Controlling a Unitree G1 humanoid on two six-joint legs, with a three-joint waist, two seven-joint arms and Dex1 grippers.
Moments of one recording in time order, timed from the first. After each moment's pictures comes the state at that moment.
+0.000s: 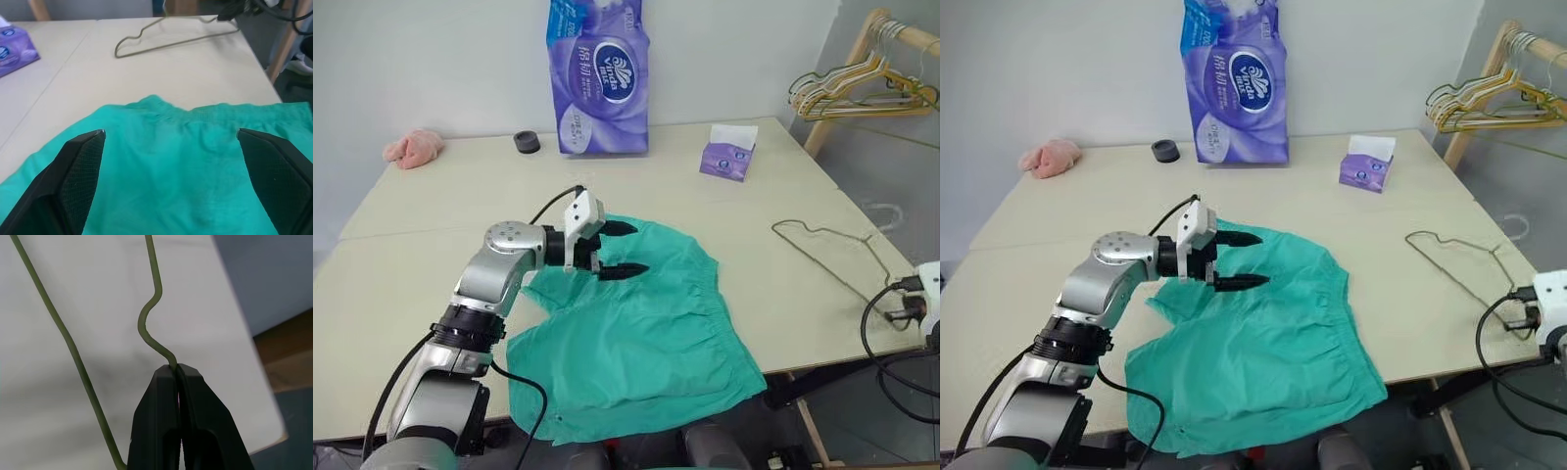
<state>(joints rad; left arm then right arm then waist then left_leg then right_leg) -0.68 0.56 -0.16 0.25 -0.33 0.32 -1.19 0.06 -0.85 -0.38 -0.14 0.14 0.71 0.31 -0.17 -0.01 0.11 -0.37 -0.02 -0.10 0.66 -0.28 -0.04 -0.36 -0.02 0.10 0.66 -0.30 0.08</state>
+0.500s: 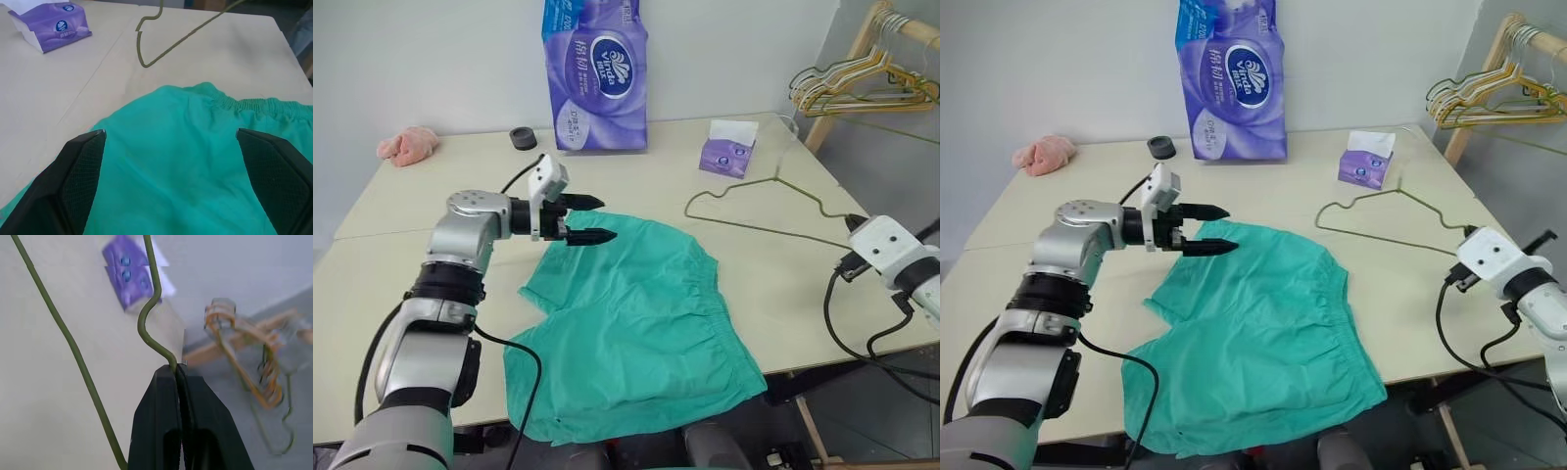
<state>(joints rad) -0.92 0.65 -0.11 0.67 -0.29 0.28 -1.37 -0.04 -0.92 -0.21 -0.27 -0.11 0.08 0.39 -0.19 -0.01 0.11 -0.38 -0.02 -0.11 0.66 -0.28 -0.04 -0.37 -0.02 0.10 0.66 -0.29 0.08</state>
